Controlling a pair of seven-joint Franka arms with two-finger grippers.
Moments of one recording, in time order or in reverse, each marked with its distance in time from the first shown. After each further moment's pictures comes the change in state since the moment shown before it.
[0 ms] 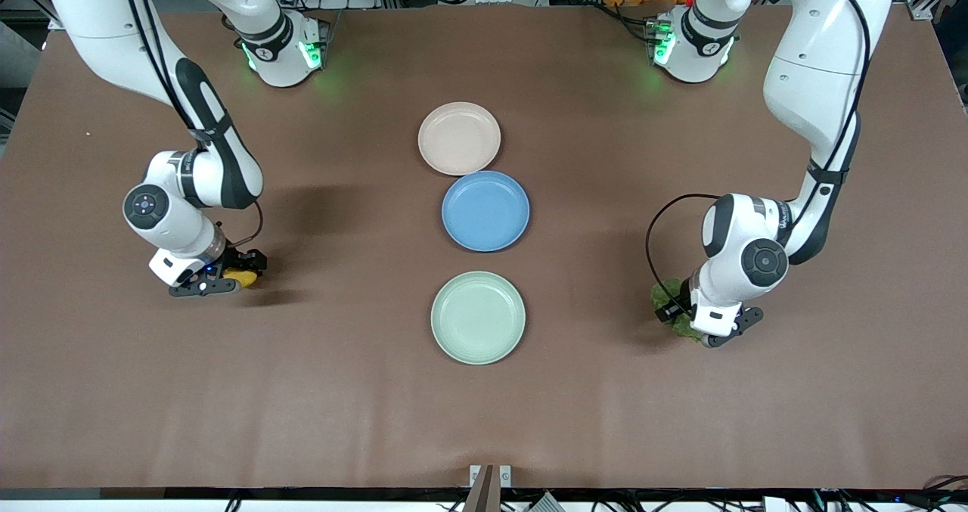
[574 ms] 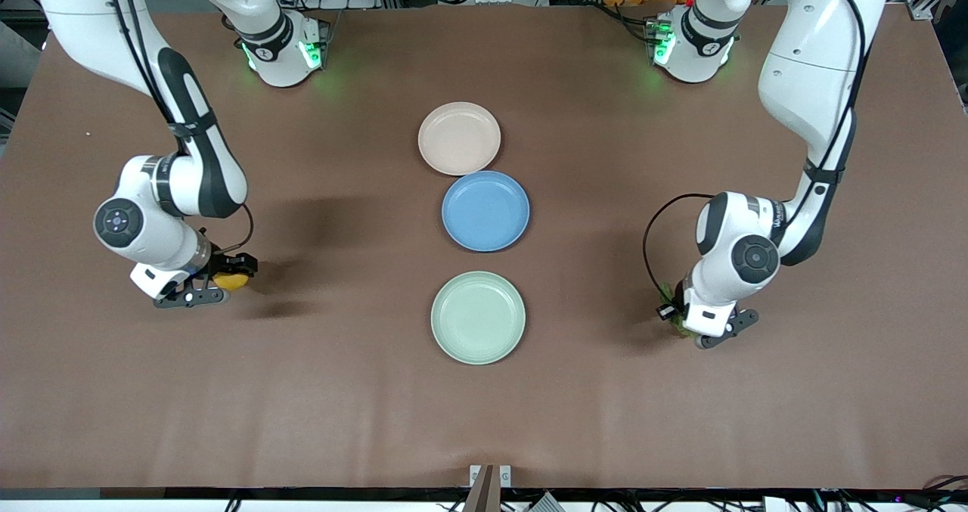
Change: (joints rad) left arm -0.035 -0.007 0.004 0.009 0.037 0.019 -0.010; right arm 0.001 -0.034 0.000 0.154 0.000 -0.285 0.000
